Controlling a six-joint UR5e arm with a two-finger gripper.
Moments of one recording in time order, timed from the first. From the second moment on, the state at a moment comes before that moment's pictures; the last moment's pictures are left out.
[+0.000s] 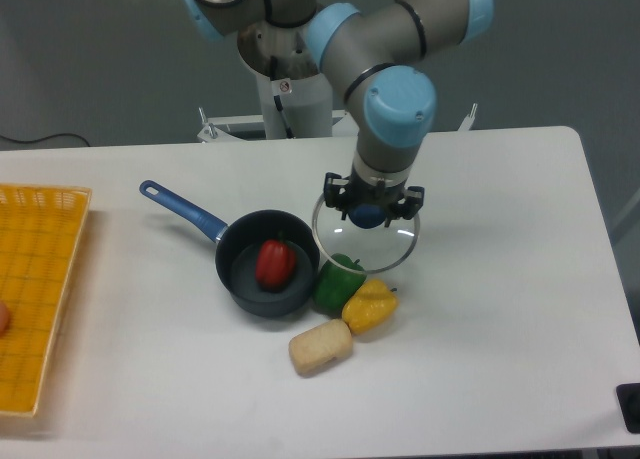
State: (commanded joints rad) arm 2.50 -1.79 -1.69 -1.30 1.53 0.64
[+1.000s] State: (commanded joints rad) arm 2.33 -1.81 -1.71 -1.21 1.49 0.50
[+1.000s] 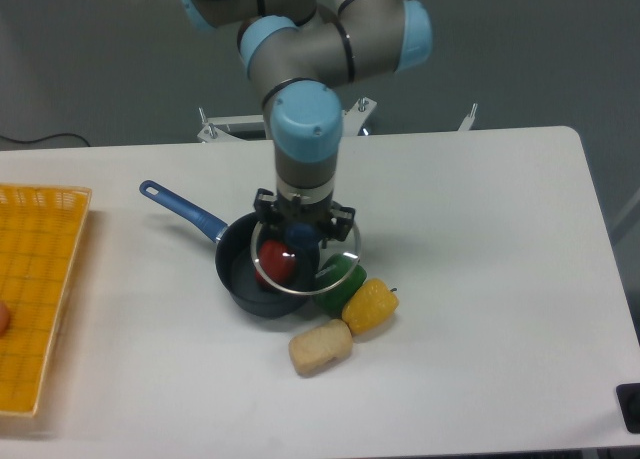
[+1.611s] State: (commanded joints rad) arm 2.28 -1.80 -1.76 -1.17 1.49 0.44
